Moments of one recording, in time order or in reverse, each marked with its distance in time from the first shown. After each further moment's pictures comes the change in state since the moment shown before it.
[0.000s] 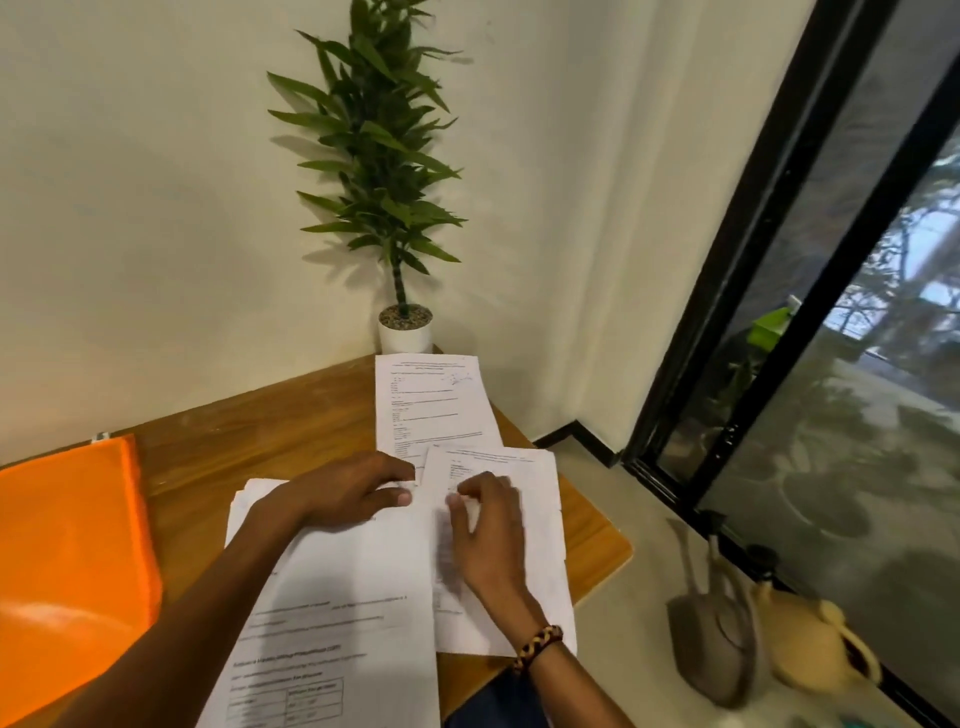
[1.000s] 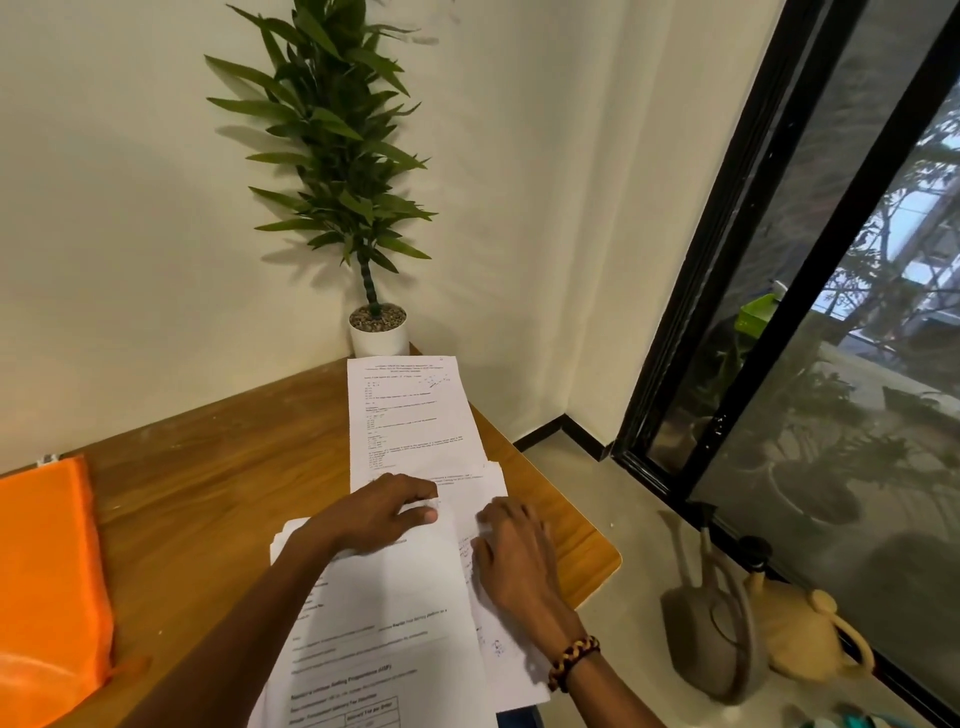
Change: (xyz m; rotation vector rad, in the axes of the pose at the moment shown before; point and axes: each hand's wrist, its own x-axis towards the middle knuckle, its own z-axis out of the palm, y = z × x) left_hand 0.060 0.004 0.056 -0.165 0.021 -0.099; right_hand 0.019 0.057 -0.041 -0.465 -0.166 -0.148
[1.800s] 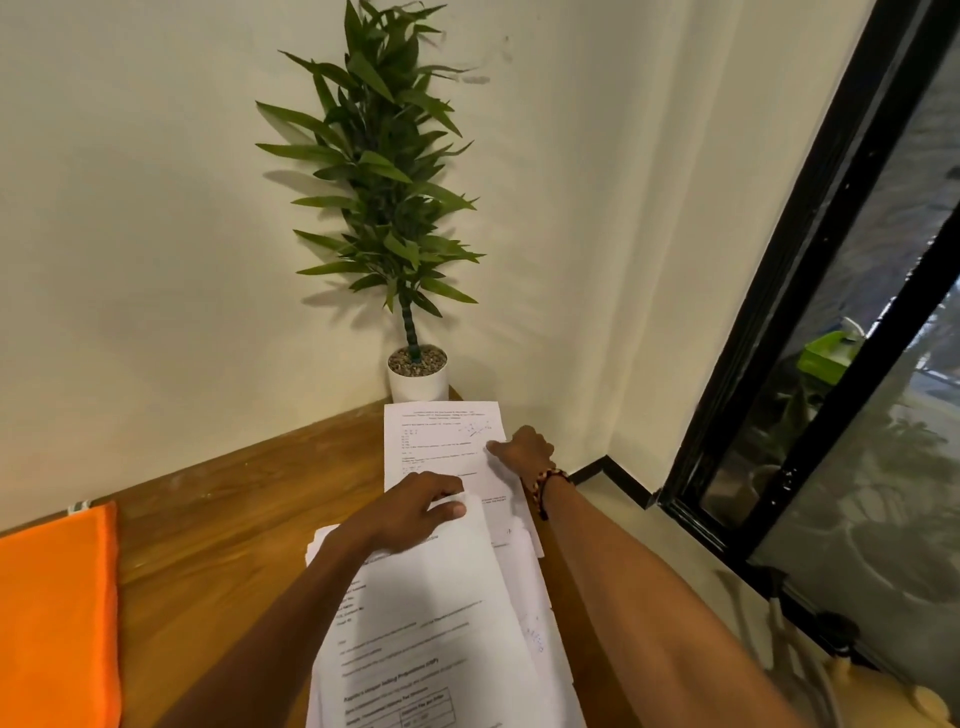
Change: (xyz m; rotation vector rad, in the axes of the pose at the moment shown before) left_hand 0.060 -0.027 -0.054 0.020 0.150 -0.031; right_hand 0.281 0.006 0.054 0.269 -0.263 0.459
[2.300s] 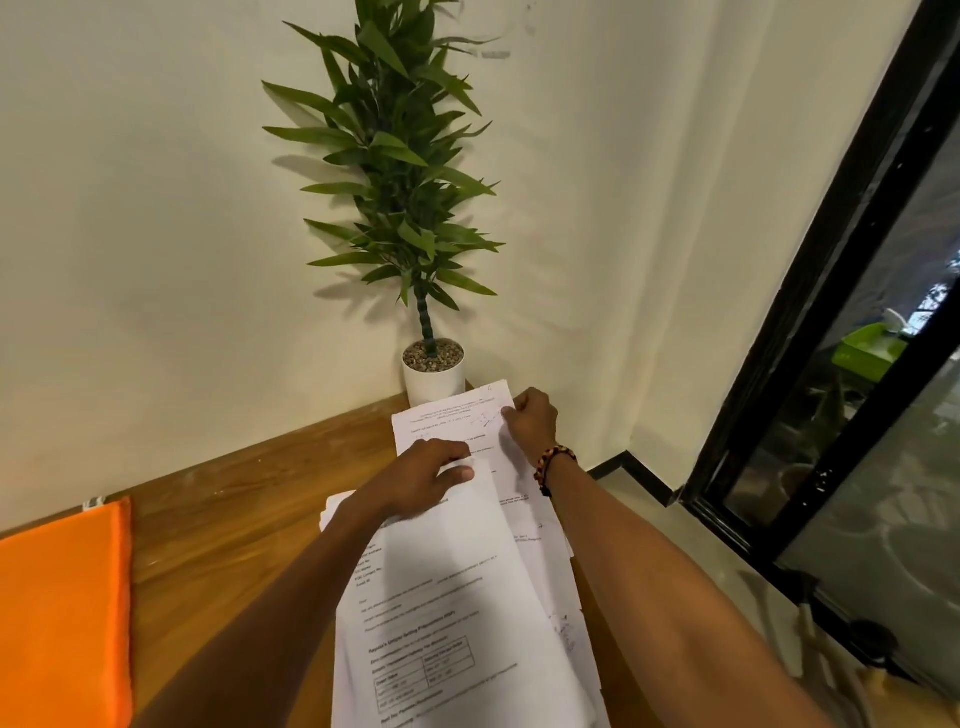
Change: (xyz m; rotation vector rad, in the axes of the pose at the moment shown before) left_hand 0.029 -0.015 -0.026 0.004 0.103 0.017; right_hand 0.029 -0.032 0.005 0.358 0.221 -0.237
